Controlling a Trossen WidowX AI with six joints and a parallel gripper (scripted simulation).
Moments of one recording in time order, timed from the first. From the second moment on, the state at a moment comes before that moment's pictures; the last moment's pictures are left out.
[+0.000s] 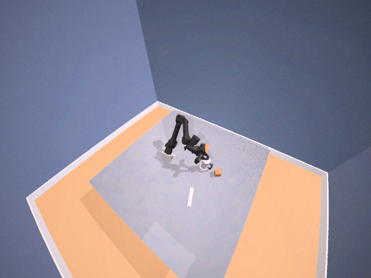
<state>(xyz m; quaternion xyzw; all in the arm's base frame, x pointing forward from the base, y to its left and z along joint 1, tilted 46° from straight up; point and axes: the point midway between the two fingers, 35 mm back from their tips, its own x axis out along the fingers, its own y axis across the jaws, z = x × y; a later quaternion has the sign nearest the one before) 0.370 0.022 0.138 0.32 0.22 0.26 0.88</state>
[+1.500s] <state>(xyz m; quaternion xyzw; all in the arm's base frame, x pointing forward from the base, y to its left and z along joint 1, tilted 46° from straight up) 0.371 0.025 0.133 0.32 0.23 0.27 0.88</state>
